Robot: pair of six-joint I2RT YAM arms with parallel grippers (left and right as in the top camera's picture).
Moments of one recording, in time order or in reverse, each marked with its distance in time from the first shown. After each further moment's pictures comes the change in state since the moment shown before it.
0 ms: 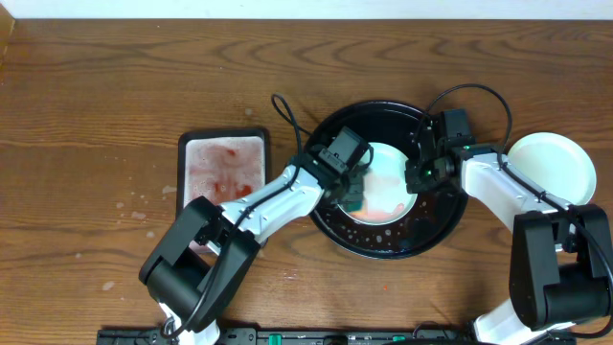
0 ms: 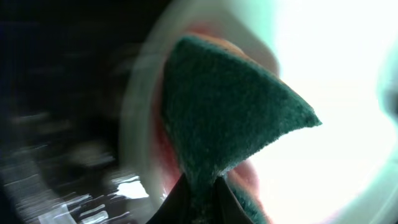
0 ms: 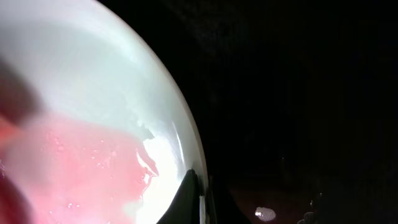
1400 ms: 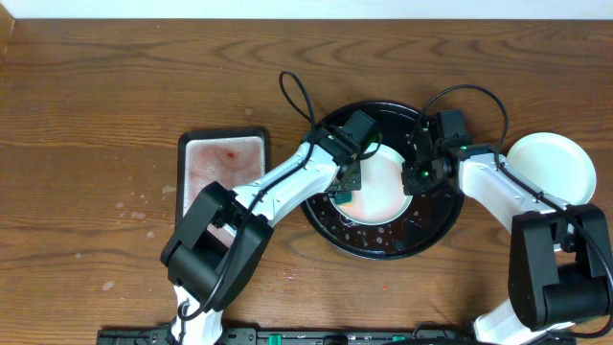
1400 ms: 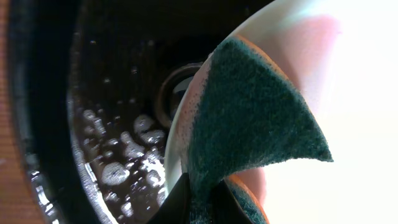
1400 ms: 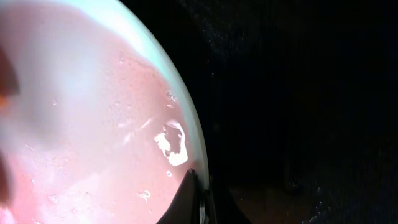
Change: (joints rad) left arm 0.000 0.112 0.232 -0.270 -0.119 0.006; right arm 0.011 0.000 0.001 -0.004 -0.021 -0.005
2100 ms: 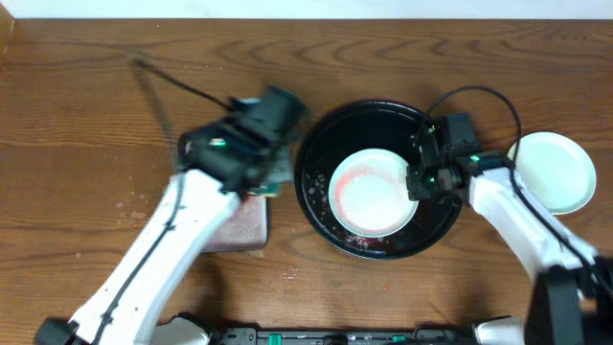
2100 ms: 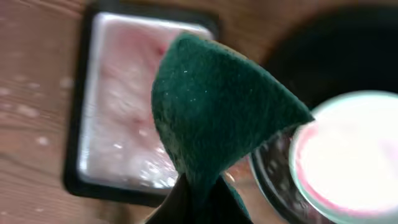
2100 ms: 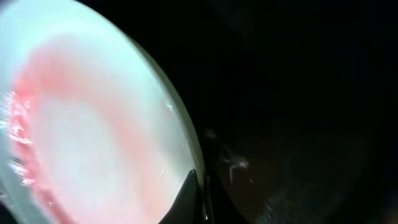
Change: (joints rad) left arm 0.200 -0.544 0.069 -0.475 -0.174 0.052; right arm 0.036 -0.238 -0.028 -0.119 0.069 0.027
